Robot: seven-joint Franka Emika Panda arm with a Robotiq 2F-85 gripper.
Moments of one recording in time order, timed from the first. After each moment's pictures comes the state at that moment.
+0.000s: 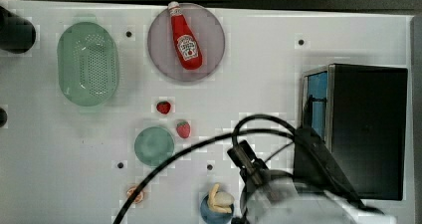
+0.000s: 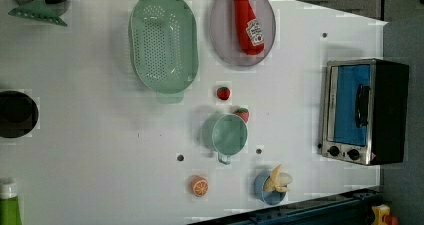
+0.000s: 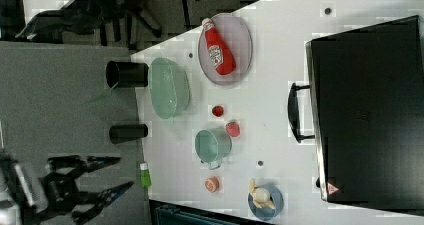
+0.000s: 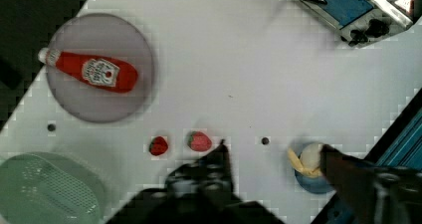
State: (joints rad) arm -0.03 -0.46 -0.08 -1.95 -0.01 -0.01 0.08
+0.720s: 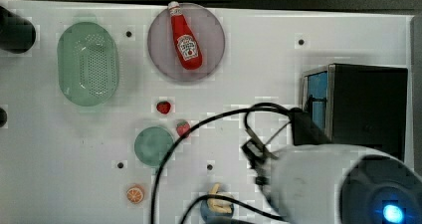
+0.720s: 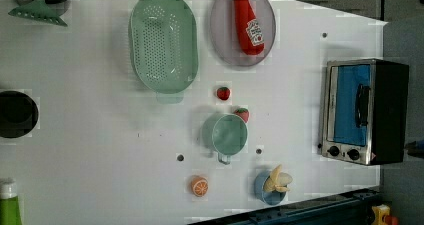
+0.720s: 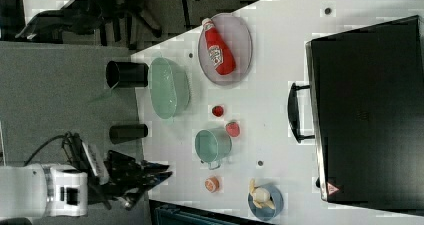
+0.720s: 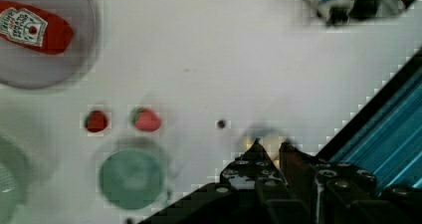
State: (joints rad) arm -0.02 -0.38 -0.16 -2.05 -0.04 0.00 -0.11
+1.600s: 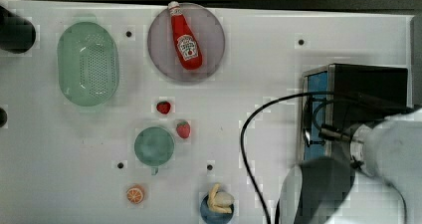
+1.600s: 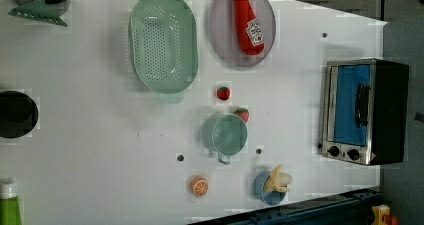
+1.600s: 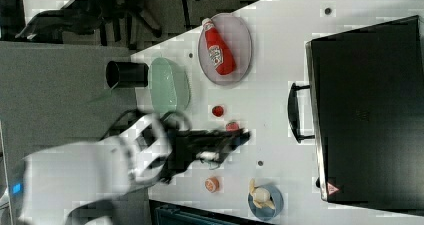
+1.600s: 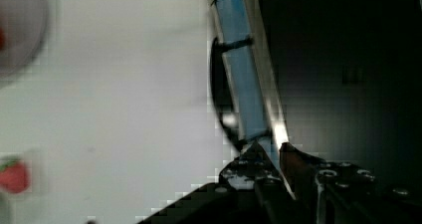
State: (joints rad) arm -0.04 -0.17 -0.39 -2.08 -0.19 0.43 -0.88
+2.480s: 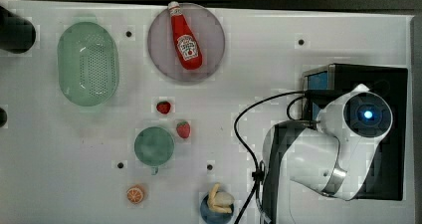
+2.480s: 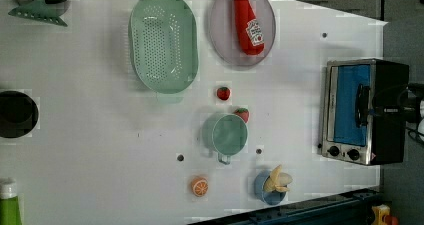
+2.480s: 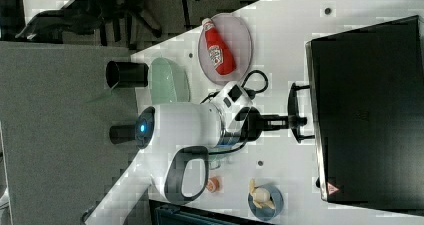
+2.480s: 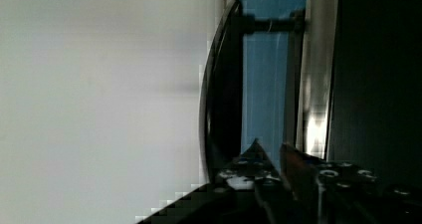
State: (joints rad) arm -0.04 0.13 -0.43 -2.19 -0.21 0.75 -1.07
